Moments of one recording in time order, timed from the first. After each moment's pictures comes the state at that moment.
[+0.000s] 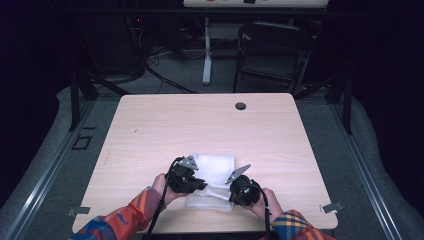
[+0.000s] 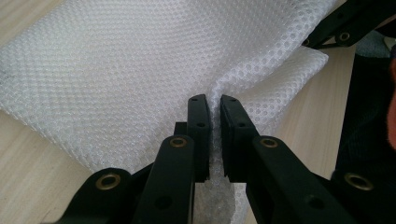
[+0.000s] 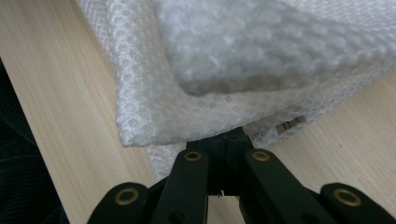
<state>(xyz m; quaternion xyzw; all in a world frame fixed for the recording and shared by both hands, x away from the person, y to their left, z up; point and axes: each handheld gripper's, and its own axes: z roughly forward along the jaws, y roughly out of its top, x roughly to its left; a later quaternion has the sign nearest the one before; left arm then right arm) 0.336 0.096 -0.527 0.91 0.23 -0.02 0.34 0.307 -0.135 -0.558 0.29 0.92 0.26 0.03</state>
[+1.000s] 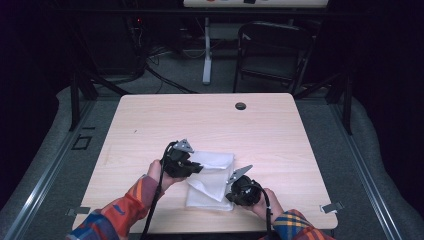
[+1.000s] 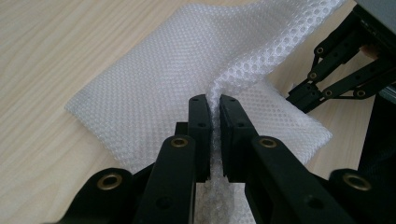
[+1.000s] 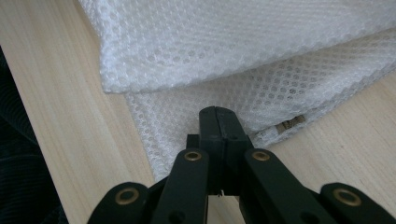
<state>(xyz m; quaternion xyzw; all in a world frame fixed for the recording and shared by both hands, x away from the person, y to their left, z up) 0.361 0.104 -0.486 0.90 0.27 0.02 0.35 0.306 -0.138 -0.560 0.28 0.92 0.27 0.03</state>
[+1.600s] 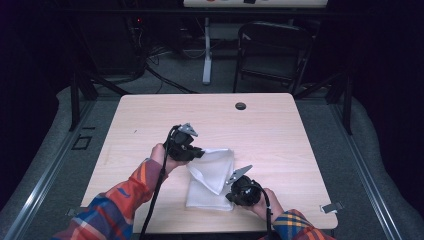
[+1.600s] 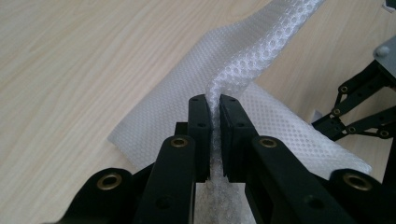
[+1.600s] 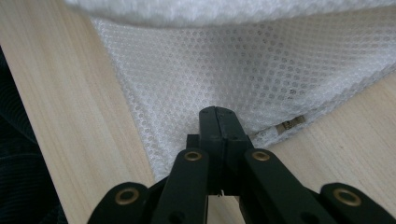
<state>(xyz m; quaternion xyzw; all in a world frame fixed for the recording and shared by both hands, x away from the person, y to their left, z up) 0.393 0.095 -0.459 0.90 0.27 0.04 0.34 0.306 -0.138 -0.560 0.28 0.92 0.27 0.03</state>
